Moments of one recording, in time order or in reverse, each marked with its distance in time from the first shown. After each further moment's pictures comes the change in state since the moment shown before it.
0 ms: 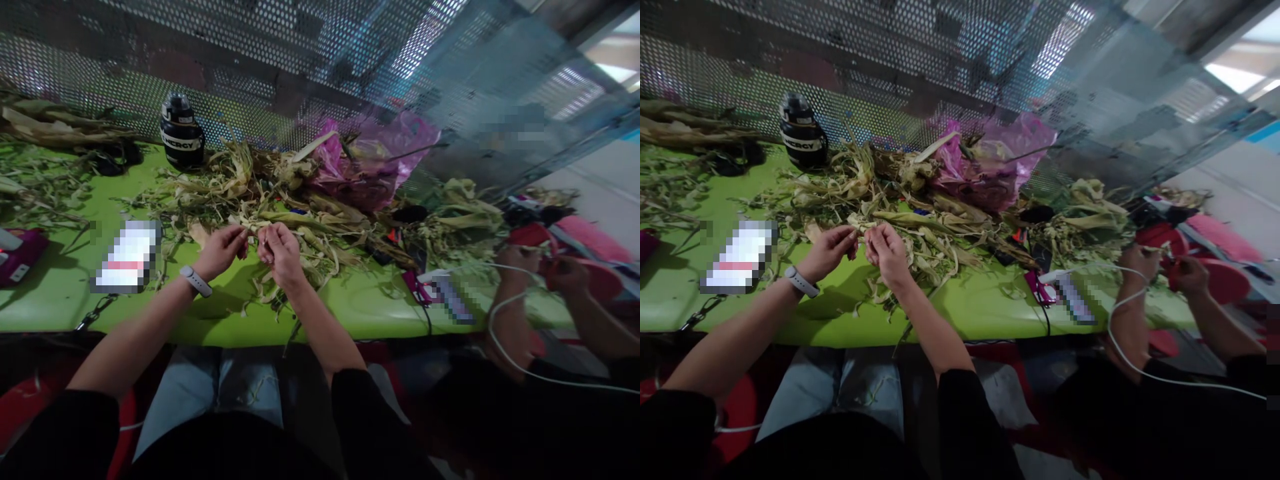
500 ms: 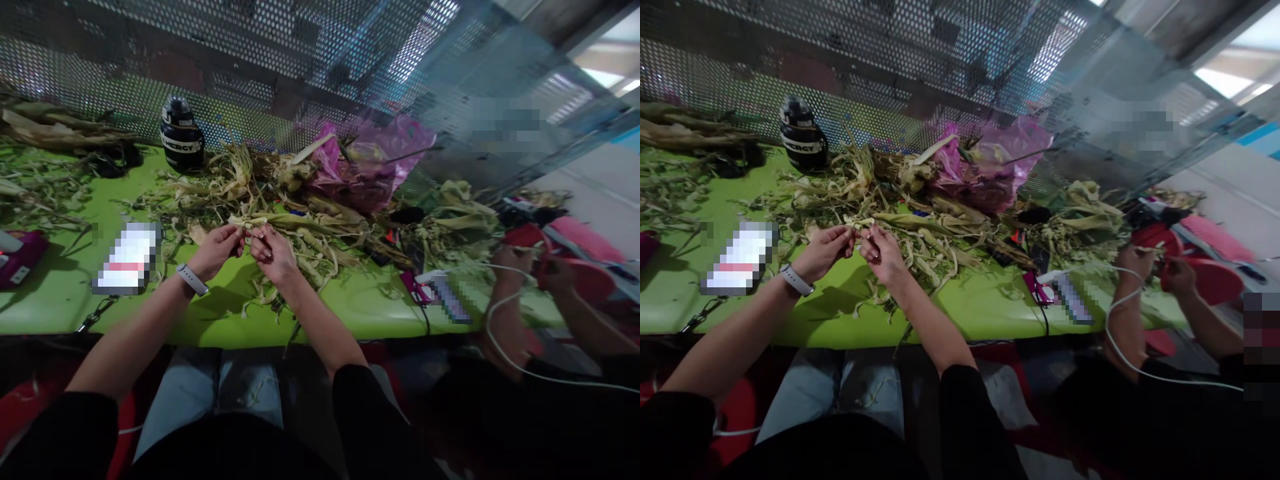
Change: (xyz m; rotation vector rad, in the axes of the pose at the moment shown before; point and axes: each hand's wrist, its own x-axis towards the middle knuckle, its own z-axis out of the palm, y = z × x) left_hand 0.001 0.009 -0.001 -0.404 0.070 -0.217; right_hand 0.011 0.002 0.007 0.444 0.031 0.287
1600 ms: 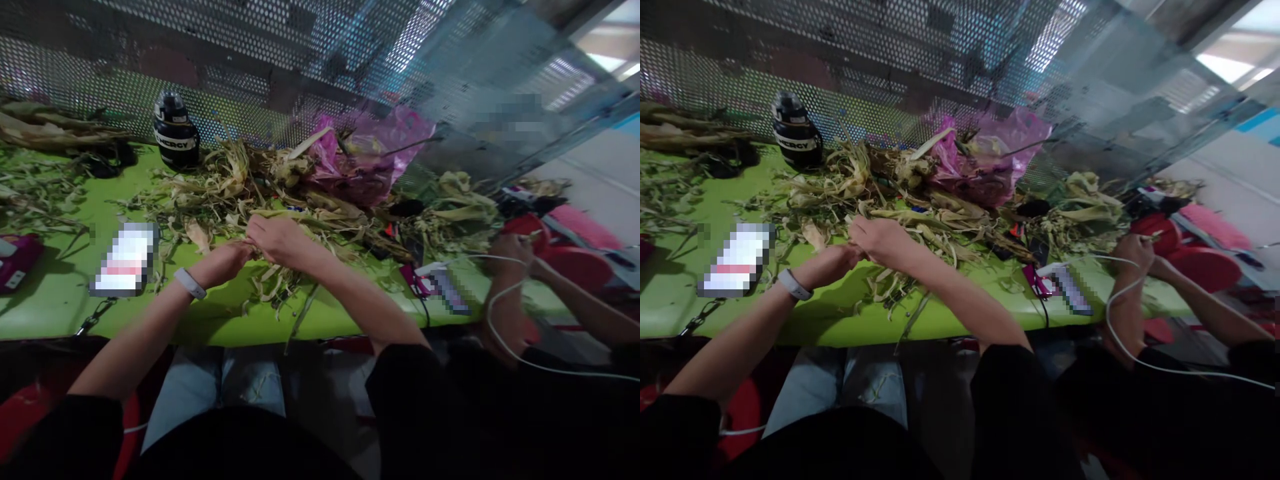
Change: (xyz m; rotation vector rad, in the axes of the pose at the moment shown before) left_hand -0.004 -0.006 -0.006 1.256 -0.414 0.403; right_hand -0.001 -0.064 0.013 -2.158 -0.670 -0.639
